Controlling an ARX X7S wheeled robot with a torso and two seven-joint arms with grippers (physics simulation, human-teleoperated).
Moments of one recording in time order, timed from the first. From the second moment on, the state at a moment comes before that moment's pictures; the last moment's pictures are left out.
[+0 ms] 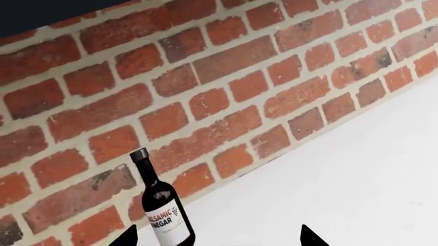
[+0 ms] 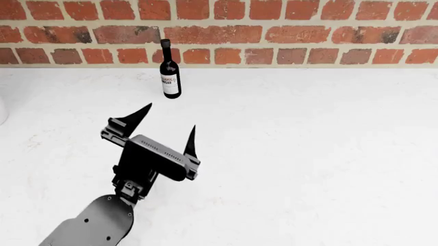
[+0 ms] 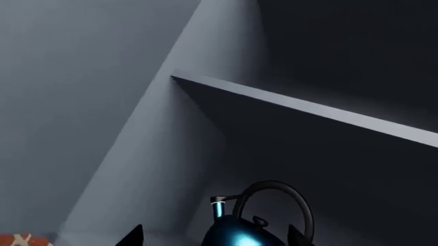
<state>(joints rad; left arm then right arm) -0.49 -0.52 0.59 0.21 -0.24 -0.17 -0.22 2.22 0.10 -0.53 0.48 0.68 0.87 -0.07</state>
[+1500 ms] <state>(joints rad) -0.55 -0.53 0.53 0.25 -0.31 -0.22 -0.23 1.99 0.15 -0.35 -0.15 1.12 1.32 0.35</state>
